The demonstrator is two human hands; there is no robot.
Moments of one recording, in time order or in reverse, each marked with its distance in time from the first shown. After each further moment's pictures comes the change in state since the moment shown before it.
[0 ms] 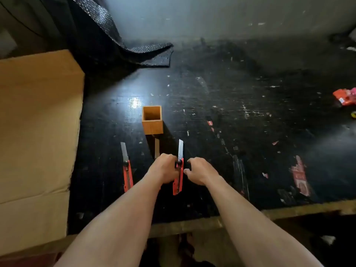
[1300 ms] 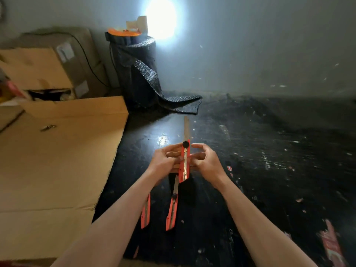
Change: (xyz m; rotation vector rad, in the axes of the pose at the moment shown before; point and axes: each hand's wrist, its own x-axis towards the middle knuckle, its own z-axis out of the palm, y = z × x) left_hand -0.048 0.023 -0.146 -1.160 0.338 -0.009; right_hand -0.015 -0.086 -0.114 0.935 0.180 -0.473
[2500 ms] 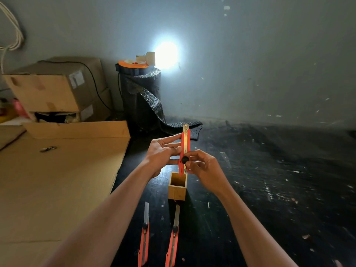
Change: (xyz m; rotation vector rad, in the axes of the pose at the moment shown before) left_hand 0.031 0.100 -0.024 -0.012 0.066 0.201; right_hand 0.033 -0.068 0.008 -0.280 -0.012 -0.233
